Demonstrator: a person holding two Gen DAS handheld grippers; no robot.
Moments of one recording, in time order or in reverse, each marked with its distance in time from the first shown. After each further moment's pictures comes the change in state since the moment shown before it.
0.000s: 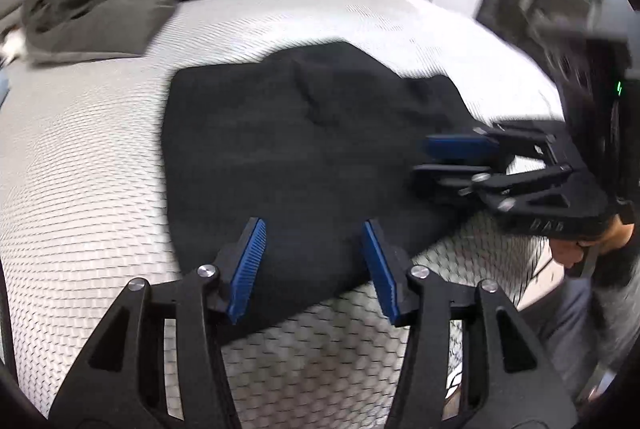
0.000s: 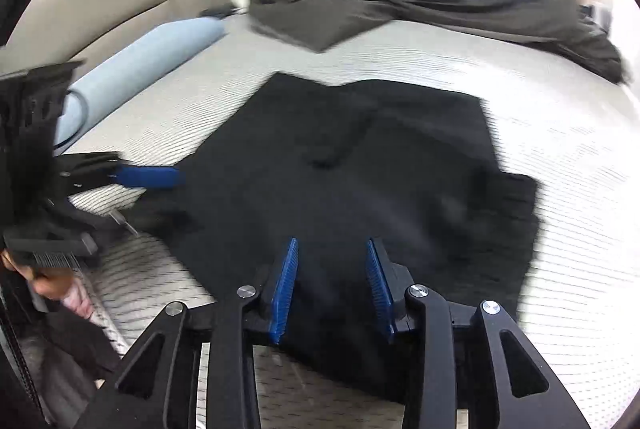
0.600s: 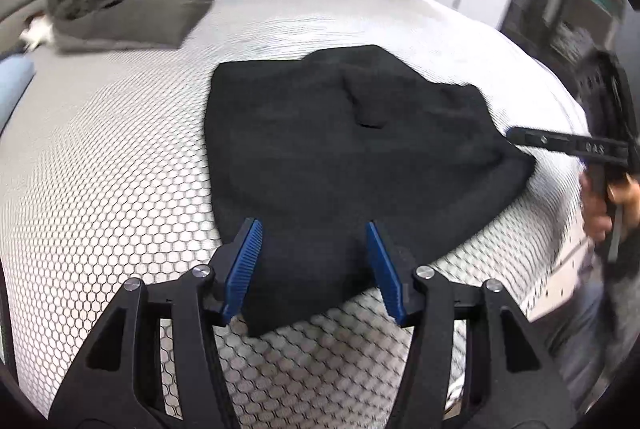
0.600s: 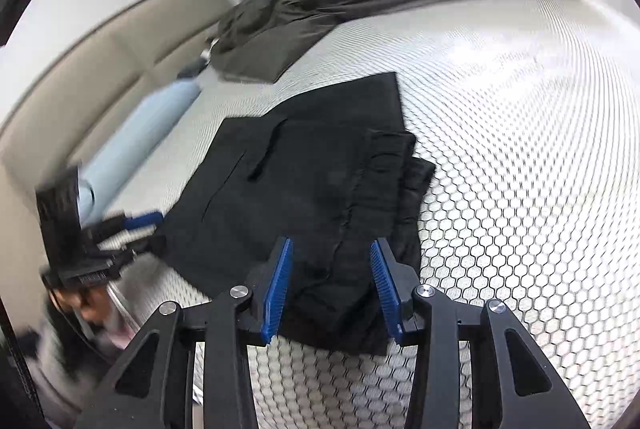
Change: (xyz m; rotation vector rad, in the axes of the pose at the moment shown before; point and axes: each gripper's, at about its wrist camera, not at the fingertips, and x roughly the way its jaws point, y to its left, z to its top) left arm -0.025 0.047 0.004 -0.126 -0.033 0.081; right arm -0.085 -0.136 -0.061 0.355 -0.068 0.118
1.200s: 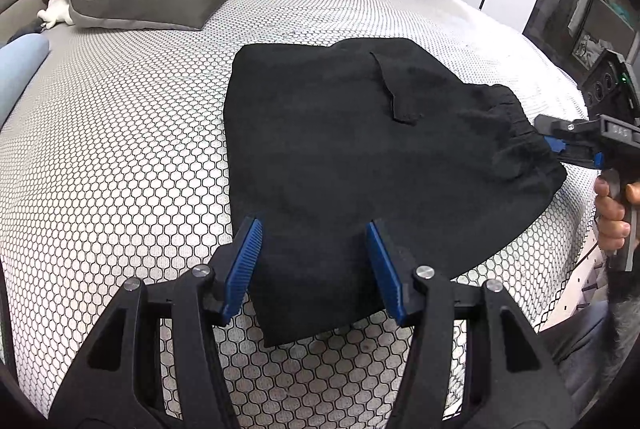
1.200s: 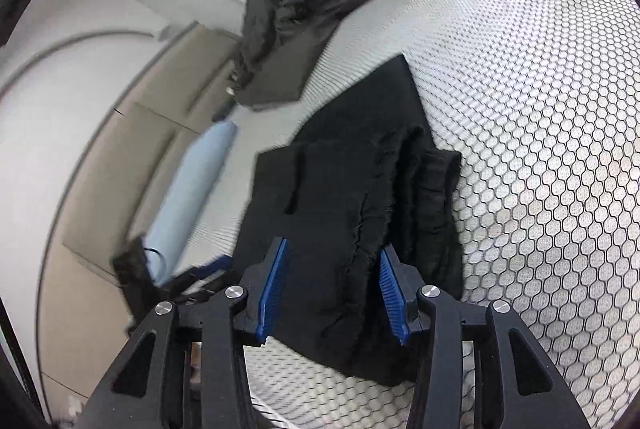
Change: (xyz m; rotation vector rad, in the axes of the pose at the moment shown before) left arm 0.019 0.002 0.002 -0.036 0.026 0.051; right arm 0.000 -0.028 0.031 0.237 0.029 0.254
